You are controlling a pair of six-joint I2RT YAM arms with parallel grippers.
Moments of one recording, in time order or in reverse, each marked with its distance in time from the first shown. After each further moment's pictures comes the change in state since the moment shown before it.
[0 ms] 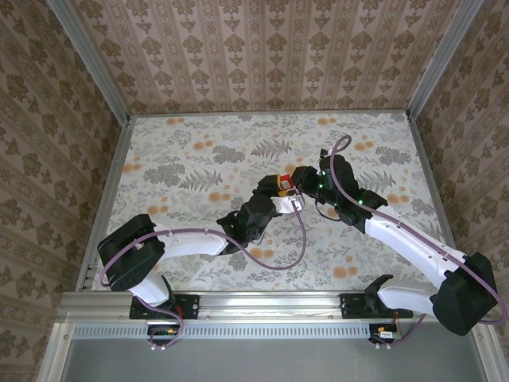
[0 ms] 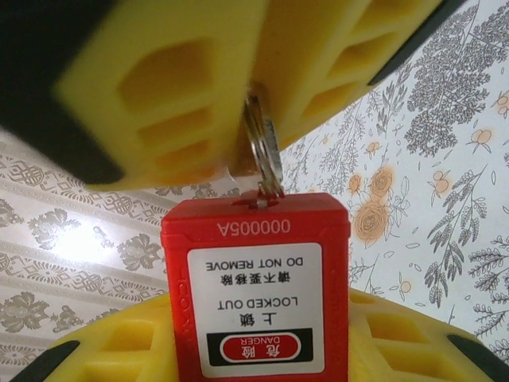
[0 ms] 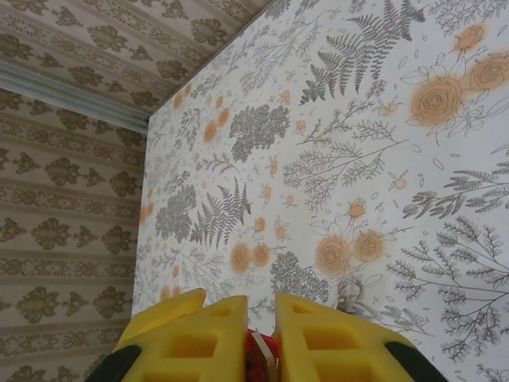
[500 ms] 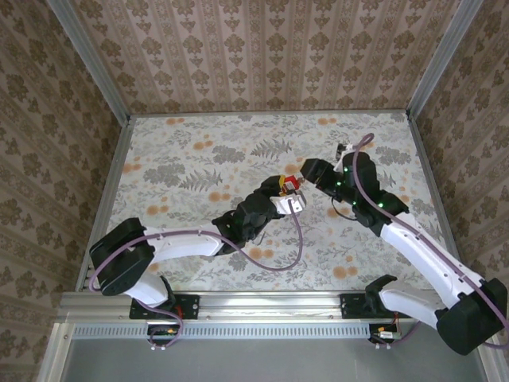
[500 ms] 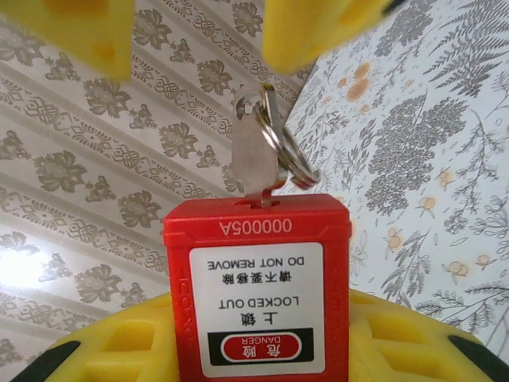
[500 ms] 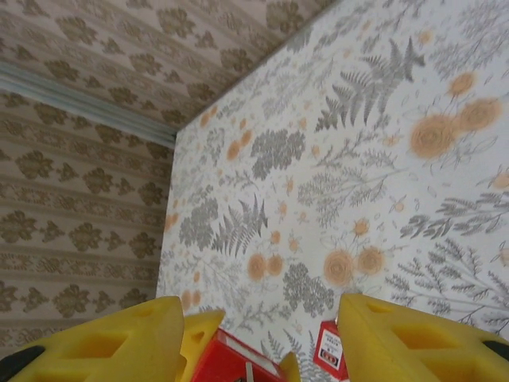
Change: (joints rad) left arm 0.001 -0.065 -0.001 -0.046 0.134 -0.133; right arm -0.147 -0.142 0.002 -0.062 -0.111 -0.065
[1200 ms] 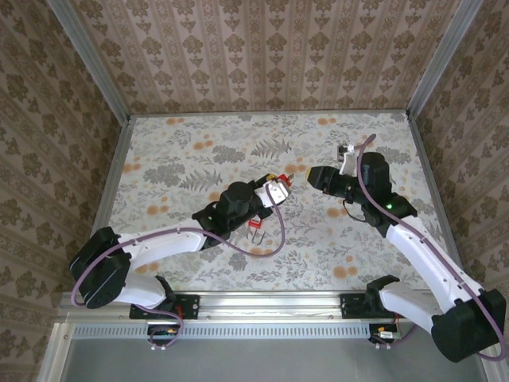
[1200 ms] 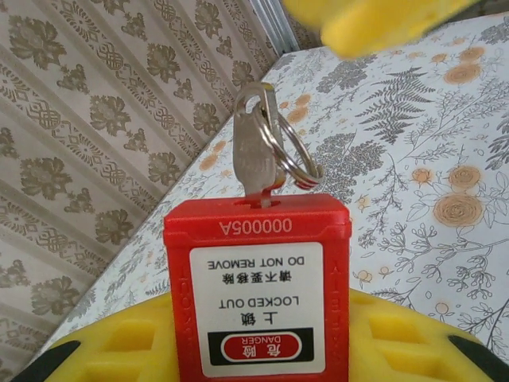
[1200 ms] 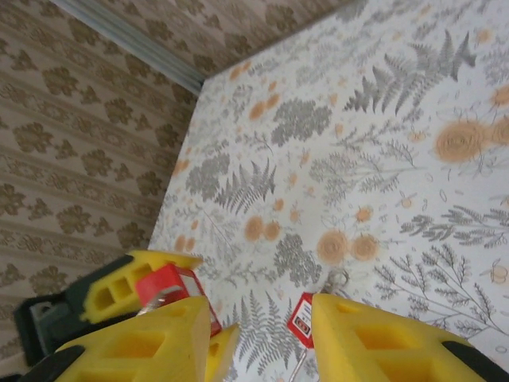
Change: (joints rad) left arm 0.127 -0.143 -0.019 -0.198 0.301 -0.319; right arm -0.101 -0.007 -0.052 0.013 -0.282 -0.255
